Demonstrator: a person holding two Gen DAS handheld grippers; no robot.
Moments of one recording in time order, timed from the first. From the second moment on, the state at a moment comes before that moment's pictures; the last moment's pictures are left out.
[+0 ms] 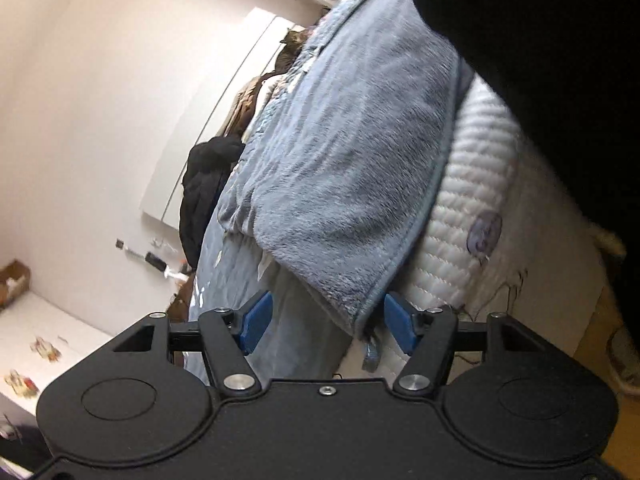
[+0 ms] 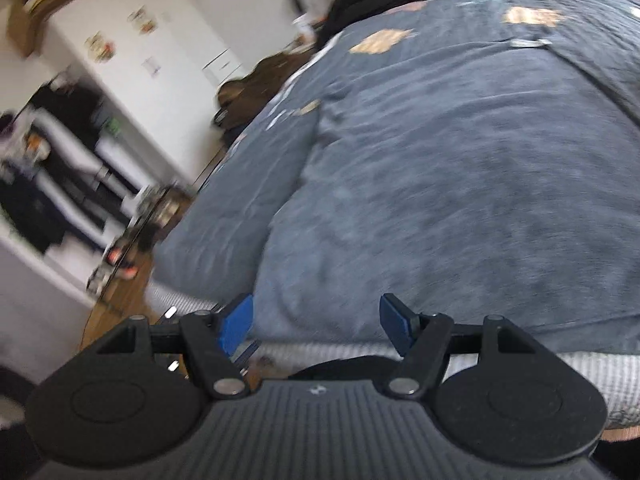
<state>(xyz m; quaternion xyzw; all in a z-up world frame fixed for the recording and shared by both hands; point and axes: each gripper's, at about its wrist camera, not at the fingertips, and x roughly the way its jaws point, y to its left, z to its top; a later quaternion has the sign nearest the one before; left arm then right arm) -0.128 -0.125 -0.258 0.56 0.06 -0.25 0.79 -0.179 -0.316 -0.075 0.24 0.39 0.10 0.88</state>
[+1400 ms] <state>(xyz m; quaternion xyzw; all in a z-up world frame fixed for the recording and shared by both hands) -0.093 -0.111 -0.237 0.57 0.01 -0.16 0.81 -0.167 -0.275 -0.084 0.25 0.42 0.15 0.86</state>
